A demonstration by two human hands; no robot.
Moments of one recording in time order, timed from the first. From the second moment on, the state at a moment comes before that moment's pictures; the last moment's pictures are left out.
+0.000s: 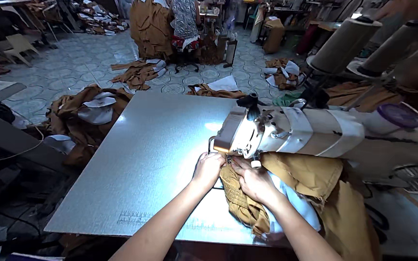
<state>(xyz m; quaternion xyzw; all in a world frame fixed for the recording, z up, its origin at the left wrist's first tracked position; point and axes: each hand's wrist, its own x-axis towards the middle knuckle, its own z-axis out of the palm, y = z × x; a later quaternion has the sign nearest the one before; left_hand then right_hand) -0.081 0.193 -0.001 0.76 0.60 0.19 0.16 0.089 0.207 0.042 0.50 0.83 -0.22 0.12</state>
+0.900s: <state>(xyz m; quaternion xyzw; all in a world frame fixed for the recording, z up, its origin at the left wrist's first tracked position) -0.077 0.193 -0.020 0.77 0.57 0.27 0.08 0.082 0.197 0.036 0.52 0.83 -0.17 0.13</state>
